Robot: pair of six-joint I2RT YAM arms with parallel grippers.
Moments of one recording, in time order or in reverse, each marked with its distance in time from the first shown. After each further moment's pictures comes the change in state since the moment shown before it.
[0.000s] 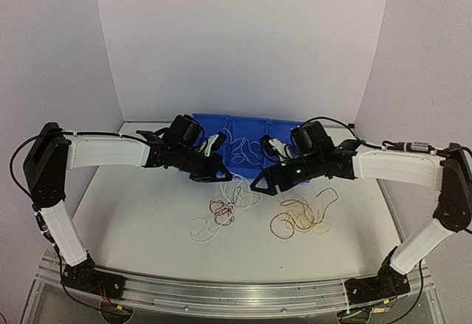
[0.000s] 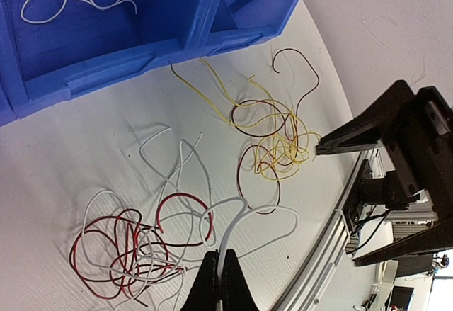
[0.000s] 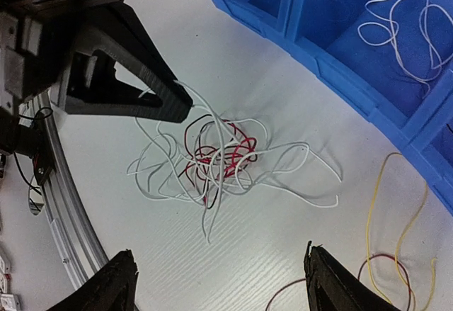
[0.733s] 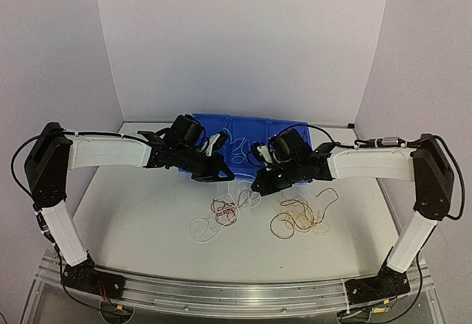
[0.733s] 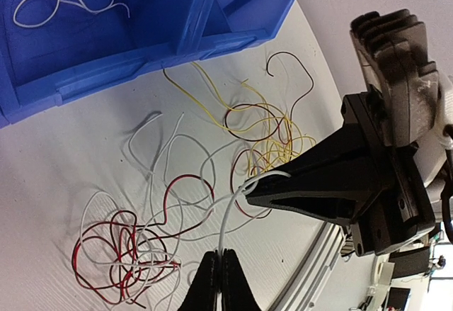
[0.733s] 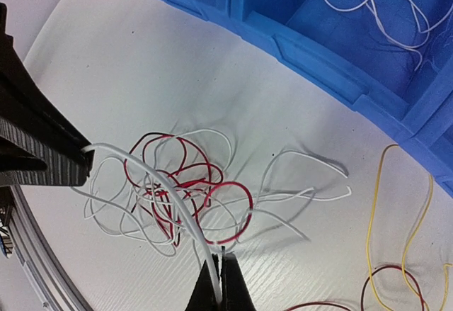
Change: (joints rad) left arm -0.007 0.009 0.005 0.027 0.008 -0.018; right arm 0.056 0.203 0.102 0.011 0.173 0.122
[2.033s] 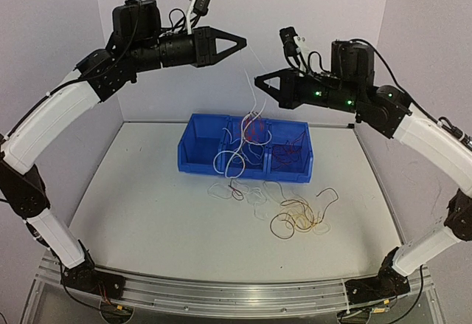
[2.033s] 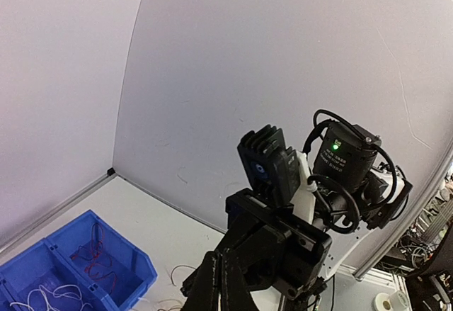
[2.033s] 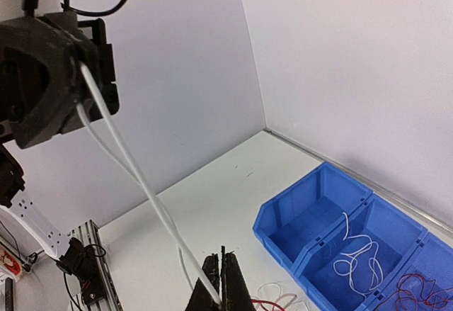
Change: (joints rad) left arm -0.061 -0.145 0.736 -0.114 -0.033 0.228; right arm 0.010 -0.295 0.413 -0.001 -0.016 -0.151
